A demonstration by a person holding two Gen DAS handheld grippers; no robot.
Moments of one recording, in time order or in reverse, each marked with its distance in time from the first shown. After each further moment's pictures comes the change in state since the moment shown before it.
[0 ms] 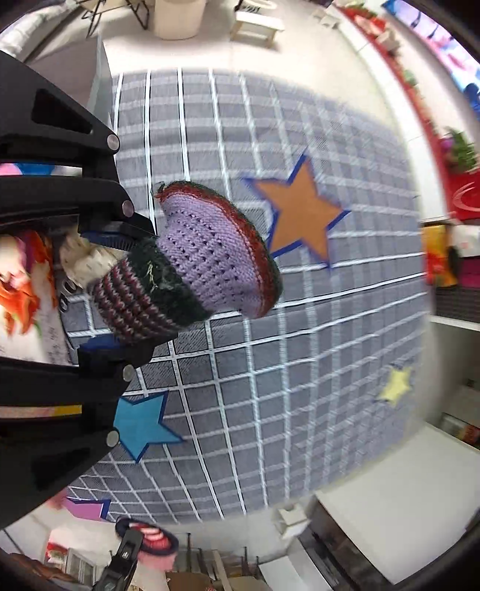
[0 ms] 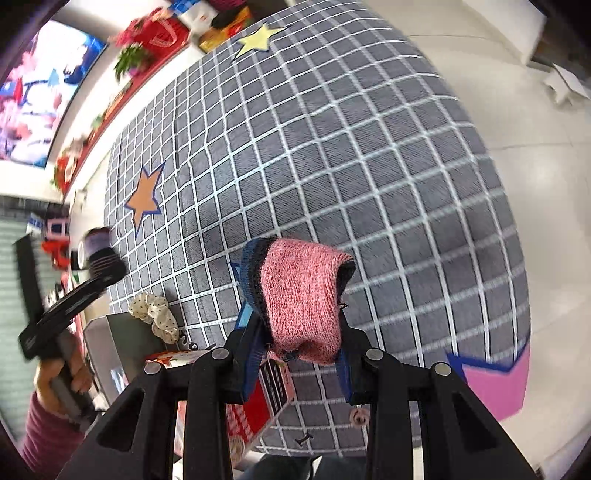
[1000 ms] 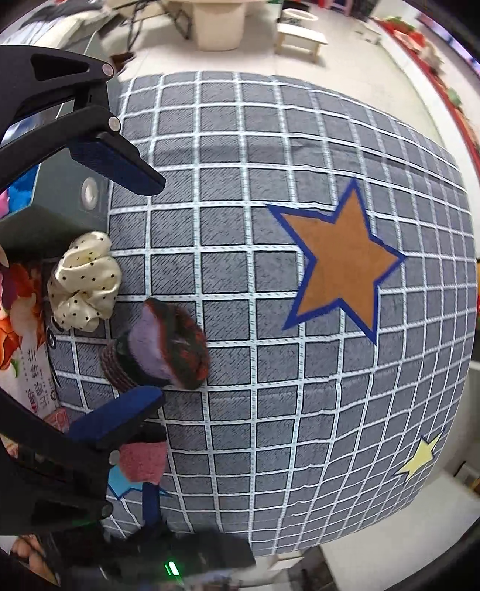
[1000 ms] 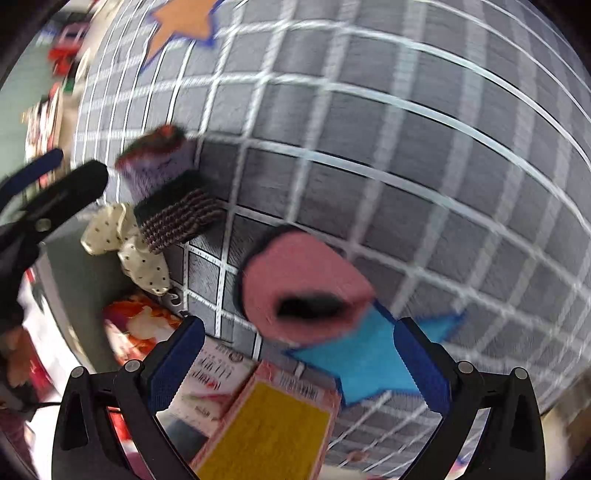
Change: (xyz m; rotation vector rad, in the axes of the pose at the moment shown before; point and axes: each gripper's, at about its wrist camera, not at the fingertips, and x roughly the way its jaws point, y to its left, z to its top) left arm 0.067 0.040 0.072 -0.123 0.220 0.070; right arm 0.207 0.164 0.043 -0.595 0.560 -0.139
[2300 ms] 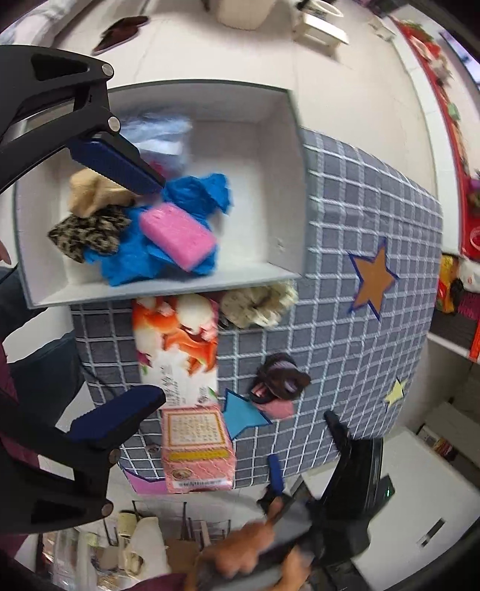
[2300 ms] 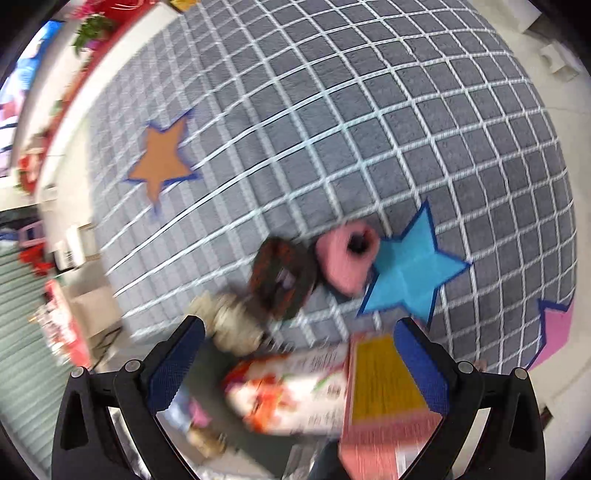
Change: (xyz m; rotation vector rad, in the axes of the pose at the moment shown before) left arm -0.118 0.053 -0.215 0.027 -0.180 -0.196; right arm -0.099 0.019 -0.088 0.682 -0.306 0.171
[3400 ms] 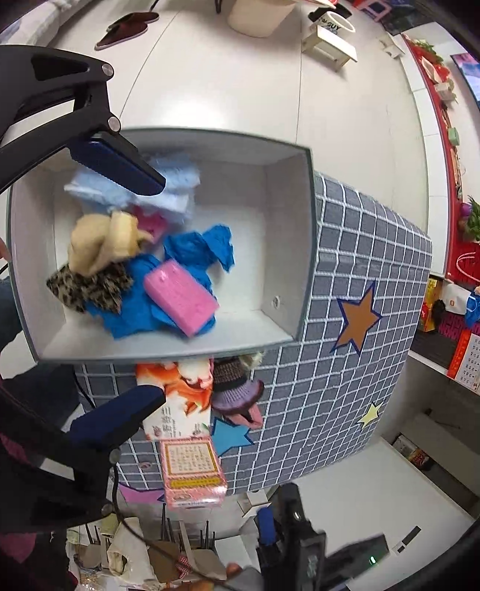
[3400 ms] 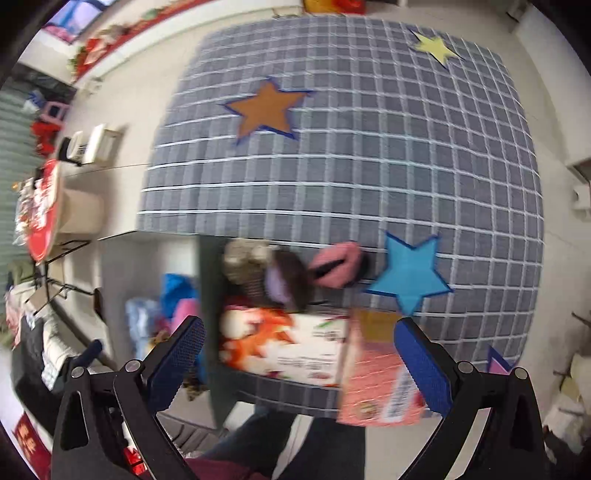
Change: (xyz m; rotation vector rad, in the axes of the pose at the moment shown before) left arm -0.014 0.069 -0.025 -0.075 -0.067 0.001; right arm -0.028 0.070 -0.072 -0.448 -0.086 -0.187
